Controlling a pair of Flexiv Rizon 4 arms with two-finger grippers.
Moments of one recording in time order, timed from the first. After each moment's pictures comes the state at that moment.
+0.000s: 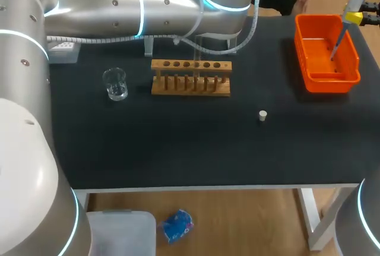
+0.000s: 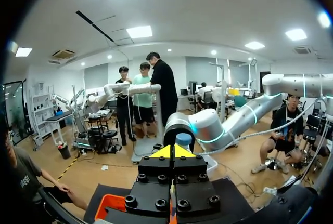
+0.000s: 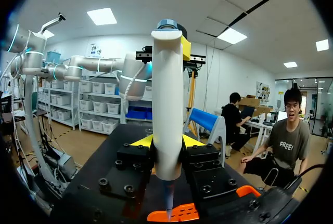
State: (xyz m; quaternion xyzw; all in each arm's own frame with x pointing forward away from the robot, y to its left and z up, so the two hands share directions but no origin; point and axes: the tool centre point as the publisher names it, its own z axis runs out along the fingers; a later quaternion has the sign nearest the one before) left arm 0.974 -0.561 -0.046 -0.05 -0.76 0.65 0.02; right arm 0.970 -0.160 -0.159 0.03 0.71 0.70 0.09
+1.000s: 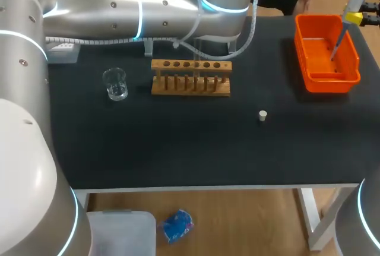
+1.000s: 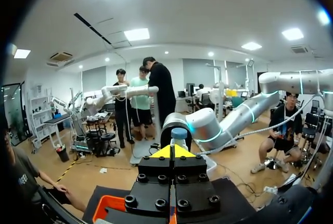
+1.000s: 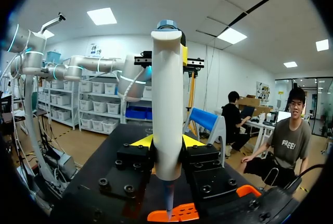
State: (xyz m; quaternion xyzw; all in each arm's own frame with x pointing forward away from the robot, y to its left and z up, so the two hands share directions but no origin) left arm 0.970 -0.558 -0.055 -0.07 -0.75 0.65 0.02; right arm 0.969 -0.160 -0.160 0.03 0.71 0.70 0.09
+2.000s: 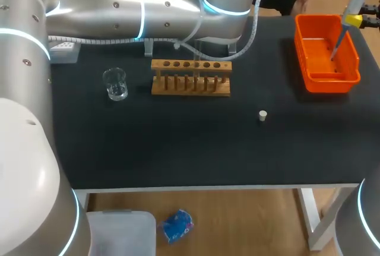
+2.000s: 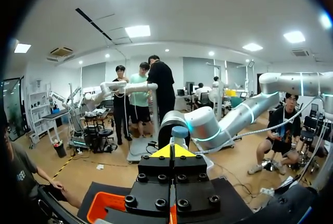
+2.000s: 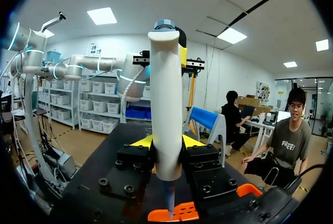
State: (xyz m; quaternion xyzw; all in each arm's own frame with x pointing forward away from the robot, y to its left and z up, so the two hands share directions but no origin) left arm 0.965 -0.563 -0.065 -0.06 -0.76 0.65 0.03; right arm 0.968 -0.161 -0.166 0.03 0.71 0.70 0.09
